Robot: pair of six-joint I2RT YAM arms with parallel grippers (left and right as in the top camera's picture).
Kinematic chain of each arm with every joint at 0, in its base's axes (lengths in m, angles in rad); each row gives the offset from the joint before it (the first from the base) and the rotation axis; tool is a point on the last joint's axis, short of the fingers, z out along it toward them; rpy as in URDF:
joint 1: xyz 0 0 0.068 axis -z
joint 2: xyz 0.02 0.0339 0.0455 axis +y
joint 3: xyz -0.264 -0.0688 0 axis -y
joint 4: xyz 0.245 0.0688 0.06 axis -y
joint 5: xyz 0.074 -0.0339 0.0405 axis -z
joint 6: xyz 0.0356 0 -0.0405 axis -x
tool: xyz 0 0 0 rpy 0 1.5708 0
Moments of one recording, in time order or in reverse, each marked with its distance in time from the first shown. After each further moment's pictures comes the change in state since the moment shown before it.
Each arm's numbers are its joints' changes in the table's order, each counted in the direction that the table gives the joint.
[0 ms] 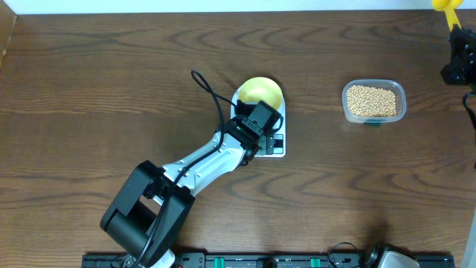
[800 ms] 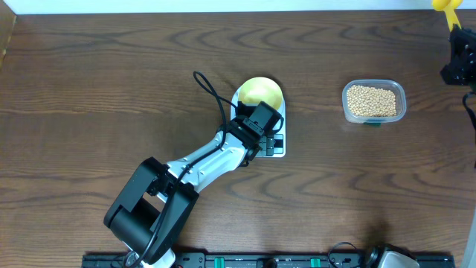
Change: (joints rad) left arm 0.000 0.026 0.000 0.004 0.010 0.001; right arm 0.000 0.000 0.000 0.000 0.000 0.000
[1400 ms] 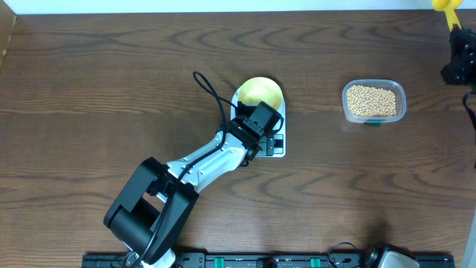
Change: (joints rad) left arm 0.000 -0.001 0.000 0.000 0.000 0.003; right arm 0.000 0.000 0.000 -0.001 0.000 0.000
